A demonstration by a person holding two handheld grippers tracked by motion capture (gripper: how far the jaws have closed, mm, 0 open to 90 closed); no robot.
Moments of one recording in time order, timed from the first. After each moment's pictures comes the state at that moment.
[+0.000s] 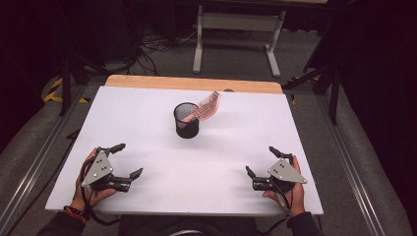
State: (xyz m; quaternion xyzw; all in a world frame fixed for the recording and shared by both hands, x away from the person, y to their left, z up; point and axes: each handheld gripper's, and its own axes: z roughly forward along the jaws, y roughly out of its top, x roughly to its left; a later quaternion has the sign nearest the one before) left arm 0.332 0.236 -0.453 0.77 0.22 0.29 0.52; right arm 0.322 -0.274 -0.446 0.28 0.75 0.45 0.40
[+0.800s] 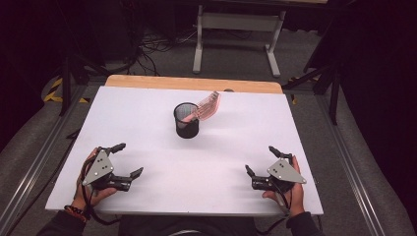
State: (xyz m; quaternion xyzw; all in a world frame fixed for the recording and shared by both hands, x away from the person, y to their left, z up) left arm 0.335 0.235 -0.455 0.77 0.22 0.29 0.52; right arm 0.322 -0.271 -0.446 0.29 0.74 0.45 0.41
